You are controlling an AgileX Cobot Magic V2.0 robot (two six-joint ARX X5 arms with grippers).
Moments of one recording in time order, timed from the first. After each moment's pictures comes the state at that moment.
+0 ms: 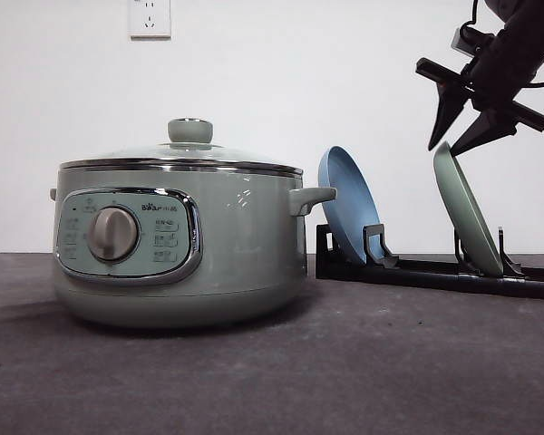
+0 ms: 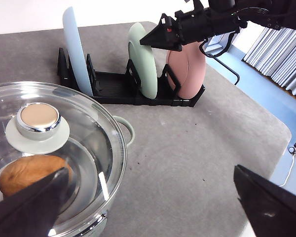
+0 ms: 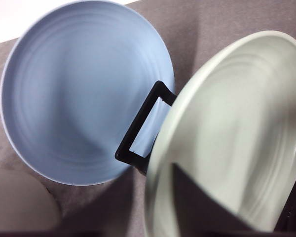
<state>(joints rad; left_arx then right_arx) -0.33 0.91 1.10 -0.60 0.58 -0.09 0.04 1.78 1.54 -0.46 -0.34 0.32</state>
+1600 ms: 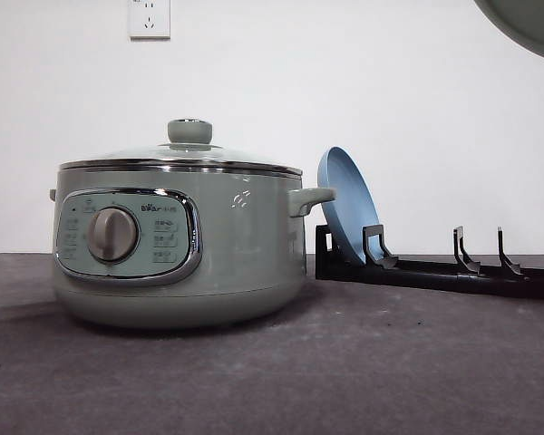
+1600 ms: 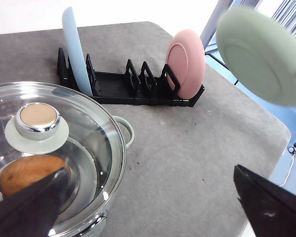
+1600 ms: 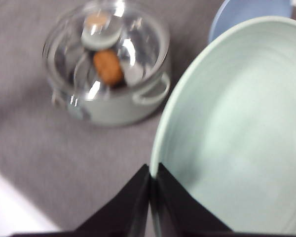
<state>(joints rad) -0.33 0.91 1.10 -0.60 0.58 -0.09 0.52 0.98 1.47 -1.20 -0.13 0.02</state>
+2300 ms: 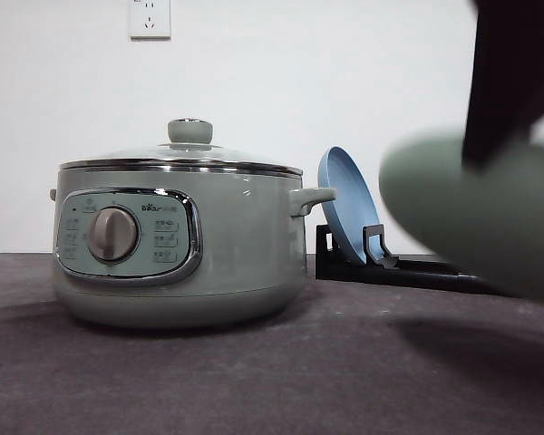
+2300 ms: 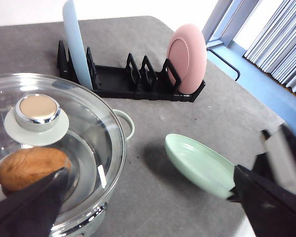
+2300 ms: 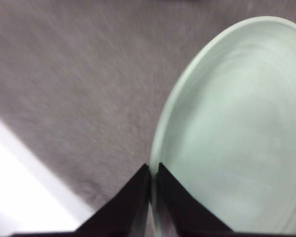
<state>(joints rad) -0.33 0.91 1.10 -0.63 0.58 -0.09 1.01 1.06 0.85 -0.87 0.15 0.27</state>
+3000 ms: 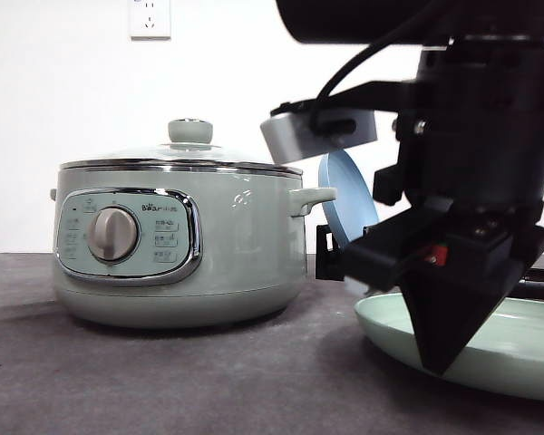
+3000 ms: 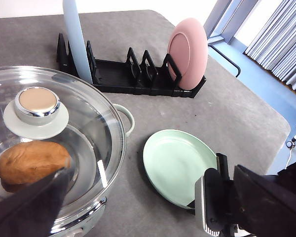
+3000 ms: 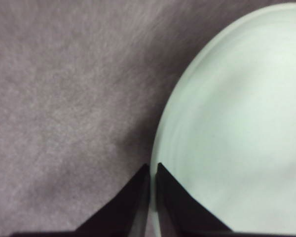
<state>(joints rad) -0.33 0.91 1.10 -0.65 0.58 -0.09 1.06 1.45 0.81 -0.68 0.29 0.28</state>
